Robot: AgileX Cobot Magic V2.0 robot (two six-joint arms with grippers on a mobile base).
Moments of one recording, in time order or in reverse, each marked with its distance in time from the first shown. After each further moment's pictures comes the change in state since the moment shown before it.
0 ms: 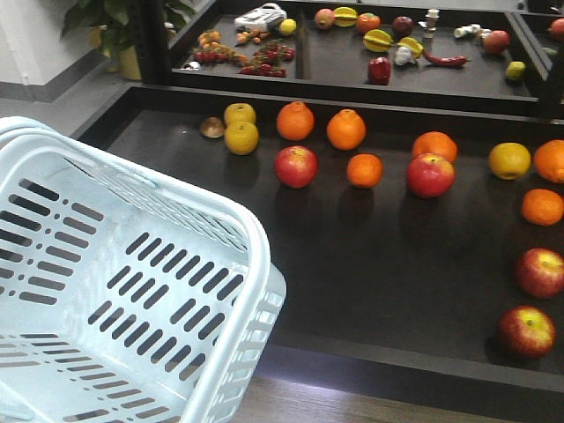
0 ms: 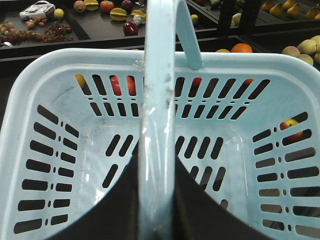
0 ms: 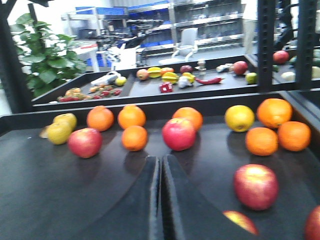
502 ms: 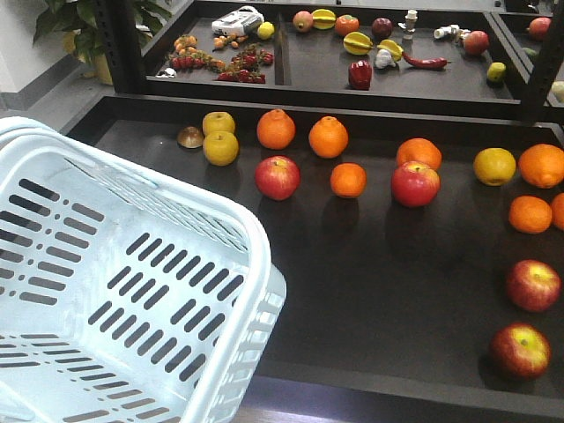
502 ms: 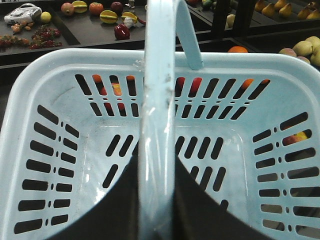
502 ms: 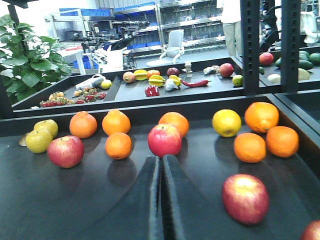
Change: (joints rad) left arm 0.000 0.000 0.000 -0.001 0.000 0.000; right arm 0.000 0.000 0.000 0.000 0.000 0.000
